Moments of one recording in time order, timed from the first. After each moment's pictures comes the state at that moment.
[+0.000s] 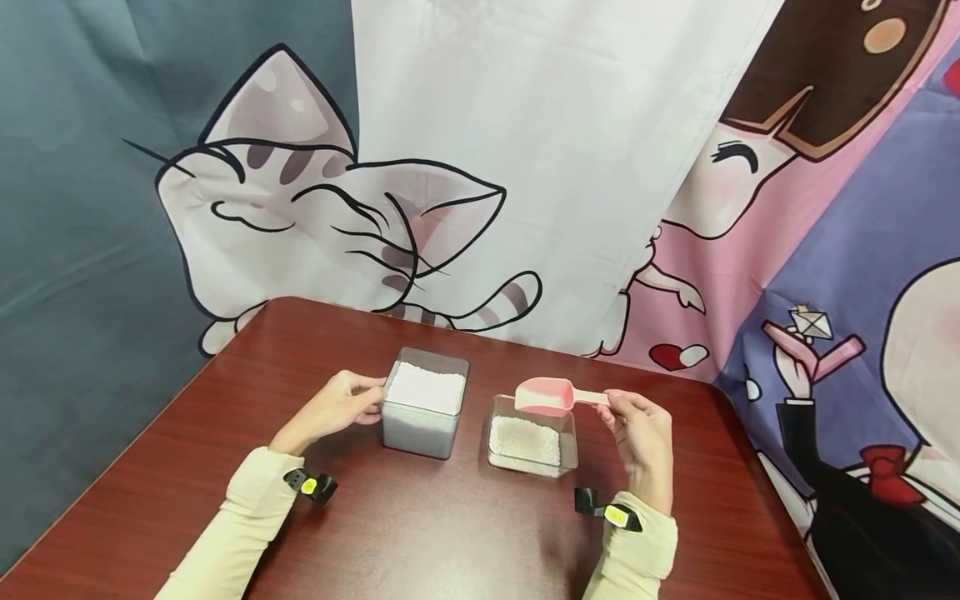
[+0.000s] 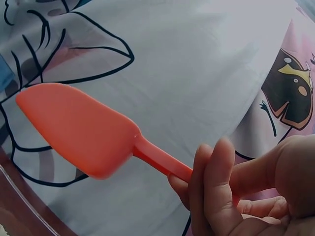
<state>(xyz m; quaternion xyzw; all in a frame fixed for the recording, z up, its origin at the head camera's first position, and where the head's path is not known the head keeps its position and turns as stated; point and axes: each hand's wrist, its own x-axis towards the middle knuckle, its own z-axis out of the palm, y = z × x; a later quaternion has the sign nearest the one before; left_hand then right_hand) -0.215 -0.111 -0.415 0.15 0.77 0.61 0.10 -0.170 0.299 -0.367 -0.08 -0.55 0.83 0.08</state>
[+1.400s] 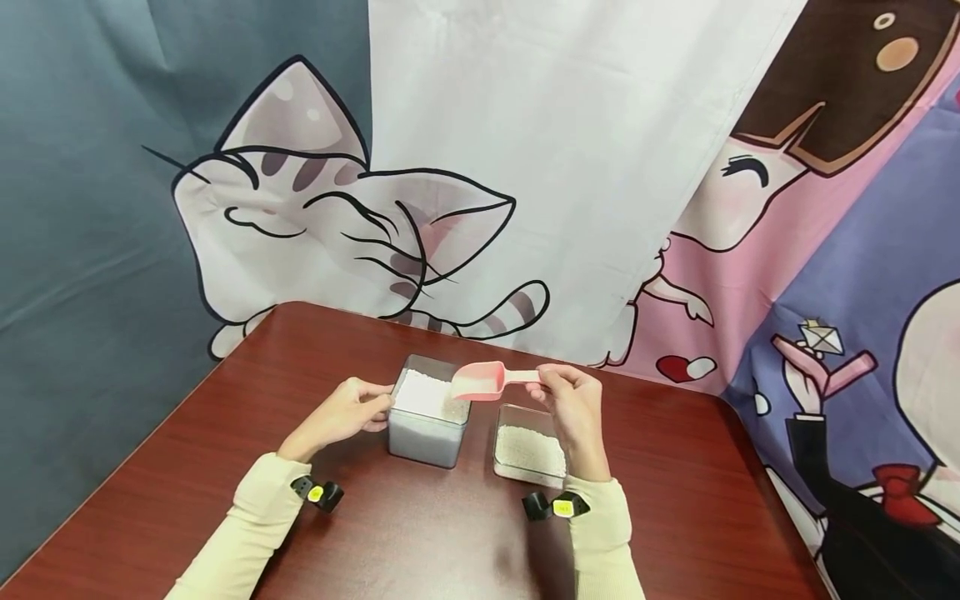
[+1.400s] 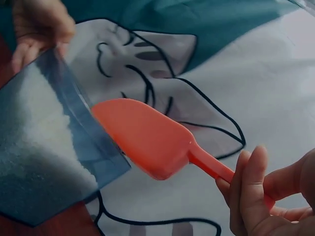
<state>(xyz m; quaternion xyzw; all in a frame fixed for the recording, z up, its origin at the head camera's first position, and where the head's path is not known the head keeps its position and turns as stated) -0.214 -0.111 -0.417 0.15 0.77 0.61 0.10 -0.202 0.199 -0.349 -0.06 -0.61 0.78 0.08</state>
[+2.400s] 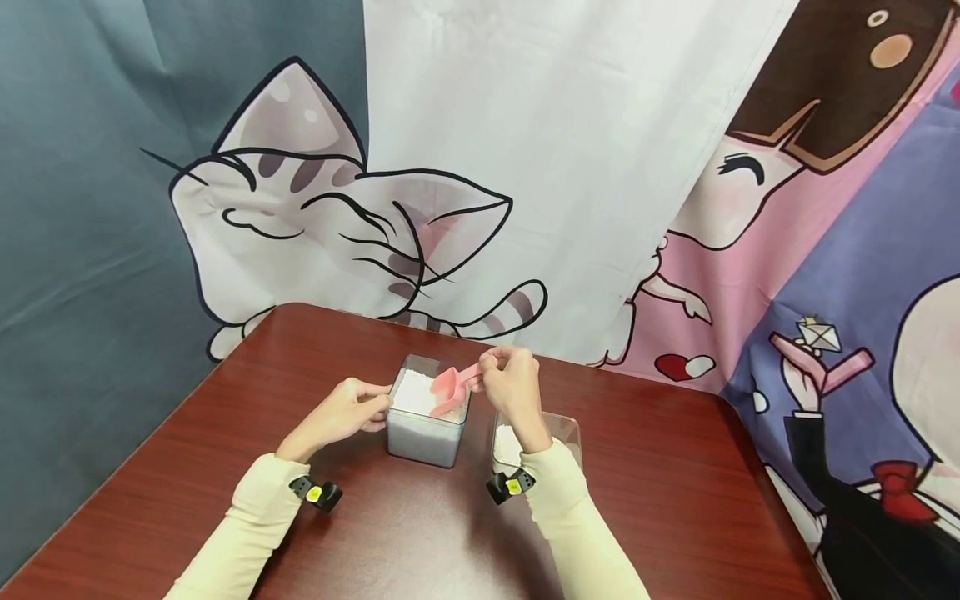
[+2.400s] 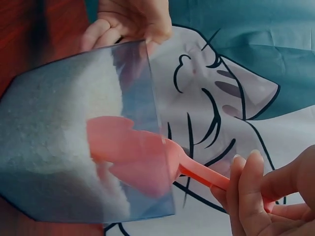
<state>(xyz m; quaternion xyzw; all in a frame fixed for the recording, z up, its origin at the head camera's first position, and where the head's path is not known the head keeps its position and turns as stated) -0.214 -0.109 -0.418 0.15 0.77 0.61 0.09 -0.221 0.134 -0.345 0.05 -0.82 0.56 0.10</state>
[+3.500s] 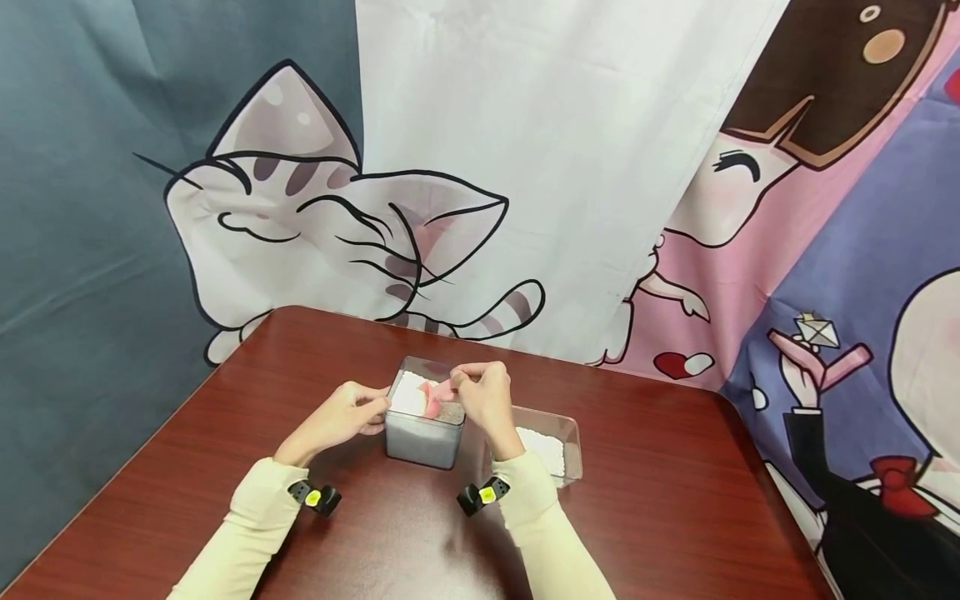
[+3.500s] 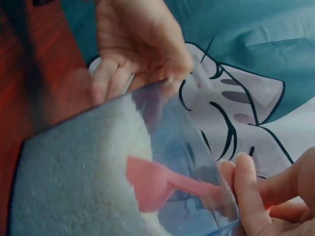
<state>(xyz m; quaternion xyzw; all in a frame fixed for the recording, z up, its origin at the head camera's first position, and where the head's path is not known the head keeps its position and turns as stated) -0.204 -0.109 -0.400 0.17 0.78 0.60 0.11 -0.221 0.106 -0.367 0.00 -0.78 0.62 0.05</state>
